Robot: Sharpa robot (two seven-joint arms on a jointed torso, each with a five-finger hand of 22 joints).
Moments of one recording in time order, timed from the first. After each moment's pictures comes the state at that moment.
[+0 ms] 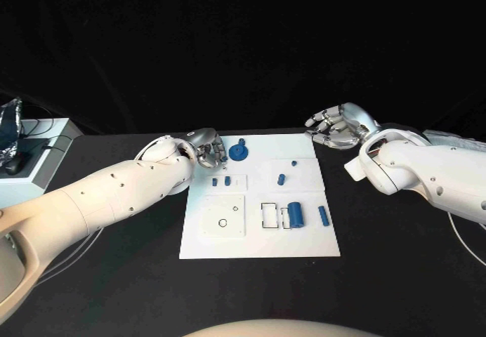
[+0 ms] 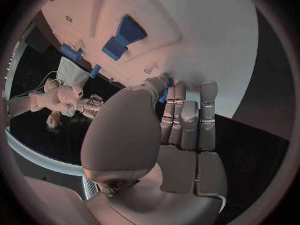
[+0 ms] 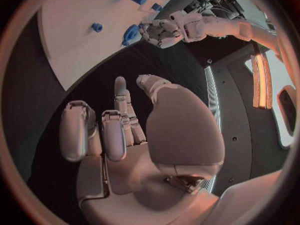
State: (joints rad) left arm 1.15 -0.50 0.09 1.02 -1.45 -0.24 -0.10; left_hand 1.49 -0.24 0.47 0.20 0.05 0.98 0.14 0.32 0.31 0.97 0.08 0.65 0.29 1.24 0.01 1.41 0.91 0.17 1.06 0.12 1.07 0.86; right arm 1.32 -0.83 -0.12 1.35 -0.76 -0.49 0.17; right_hand 1.31 -0.28 0.44 0.24 0.40 0.93 0.15 0.14 0.59 1.18 0.06 0.33 0.48 1.47 -0.02 1.46 1.31 0.06 1.46 0.09 1.30 1.31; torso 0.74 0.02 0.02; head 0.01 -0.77
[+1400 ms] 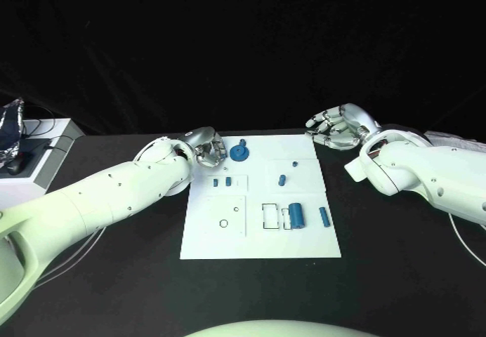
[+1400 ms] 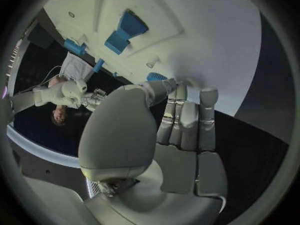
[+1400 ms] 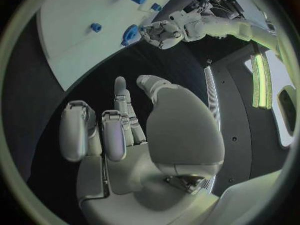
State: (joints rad) left arm 1.15 -0.51 0.08 1.01 -1.39 -0.29 -0.02; left_hand 1.44 -0.21 0.81 0.06 0.05 1.04 0.14 0.29 0.31 0.98 0.07 0.69 0.31 1.27 0.00 1.43 0.96 0.17 1.05 0.10 1.16 0.95; right arm 1.32 -0.83 -0.12 1.35 -0.76 -0.49 0.17; right_hand 1.31 -0.27 0.44 0.24 0.40 0.93 0.15 0.14 0.59 1.18 0.07 0.32 0.48 1.47 -0.02 1.46 1.31 0.06 1.46 0.09 1.30 1.31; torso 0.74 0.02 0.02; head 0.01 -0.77
